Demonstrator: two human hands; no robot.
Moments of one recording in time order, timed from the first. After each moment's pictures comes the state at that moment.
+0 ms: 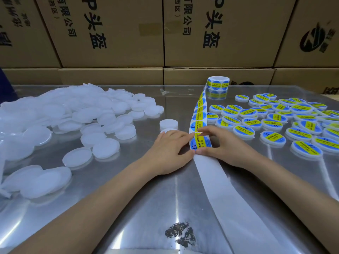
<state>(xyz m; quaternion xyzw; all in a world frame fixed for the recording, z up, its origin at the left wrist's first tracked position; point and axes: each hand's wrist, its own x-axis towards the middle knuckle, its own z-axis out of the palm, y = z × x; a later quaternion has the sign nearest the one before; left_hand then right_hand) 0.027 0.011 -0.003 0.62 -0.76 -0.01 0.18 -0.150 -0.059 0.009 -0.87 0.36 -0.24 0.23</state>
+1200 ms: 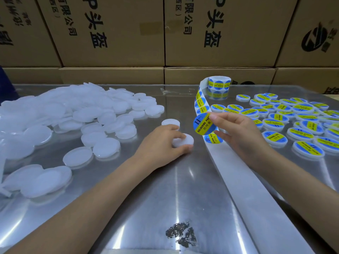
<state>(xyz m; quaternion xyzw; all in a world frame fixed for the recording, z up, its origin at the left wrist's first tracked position) 0.038 0.018 0.007 0.68 -0.69 -0.01 0.24 -0.150 -0.041 0.036 -0.62 0.33 -0.44 0.55</state>
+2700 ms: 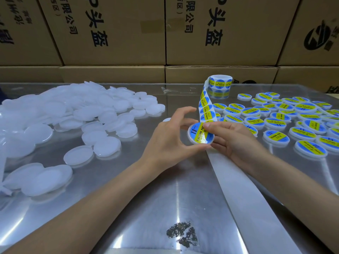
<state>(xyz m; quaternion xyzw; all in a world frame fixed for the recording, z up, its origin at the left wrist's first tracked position) 0.011 0.033 0.023 0.54 -0.69 -0.05 0.48 -0.142 -0.029 0.031 -0.56 0.34 -0.39 0.65</state>
